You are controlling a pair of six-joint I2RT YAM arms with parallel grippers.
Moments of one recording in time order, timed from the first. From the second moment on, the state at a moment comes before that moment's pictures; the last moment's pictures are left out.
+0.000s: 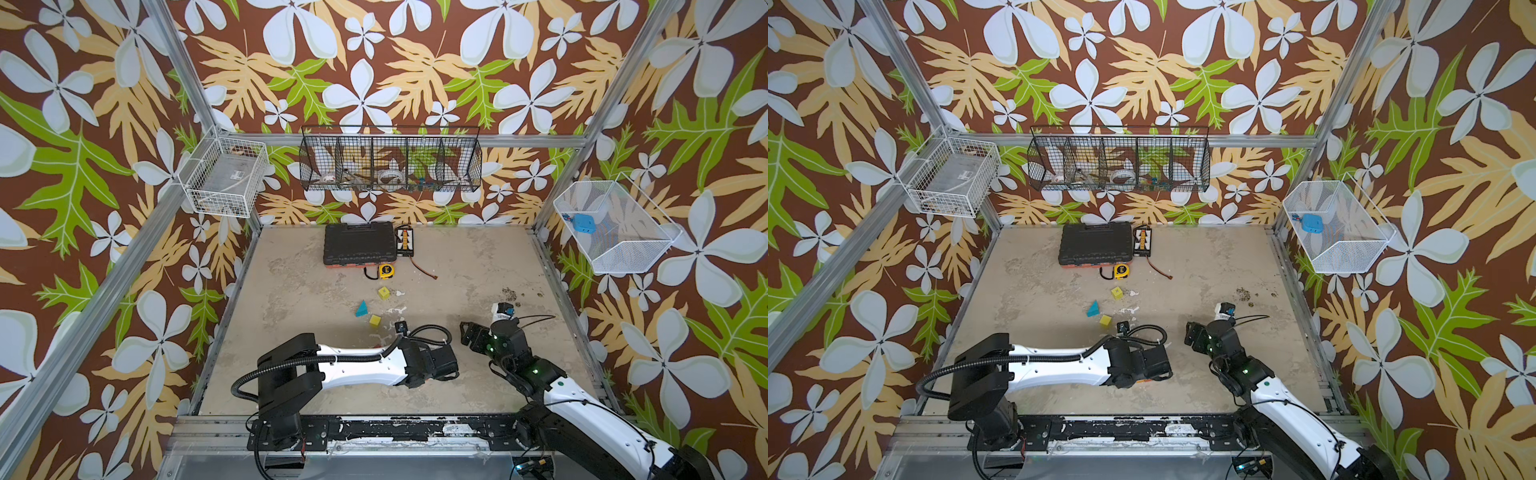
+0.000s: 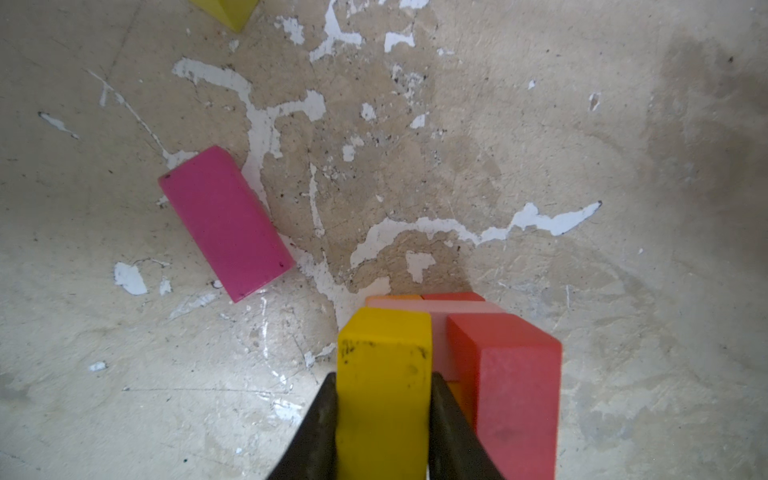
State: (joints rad) left arm -1.29 1.76 1.18 -0.82 -0.42 -1.45; right arm 0.49 0.79 0.31 -0.17 0.20 0.71
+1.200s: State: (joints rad) left arm -1.29 1.74 1.18 -0.82 -0.41 -1.43; right arm 0.49 0.85 0.31 -0.15 0.12 0.69
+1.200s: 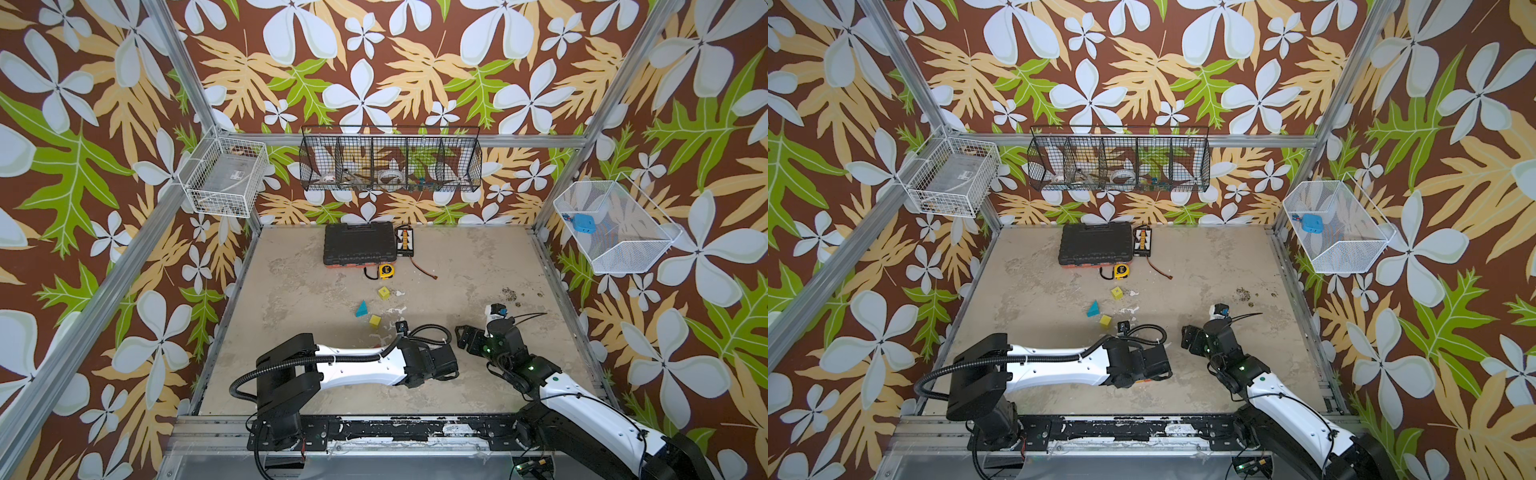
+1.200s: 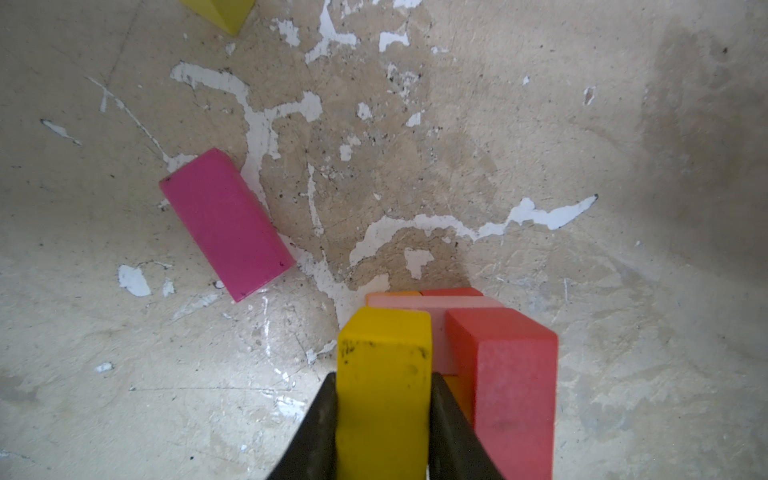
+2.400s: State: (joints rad) left arm -1.29 1.44 0.92 -0.66 -0.47 -1.42; right arm 0.68 0.84 0.30 -0.21 0.08 0.71
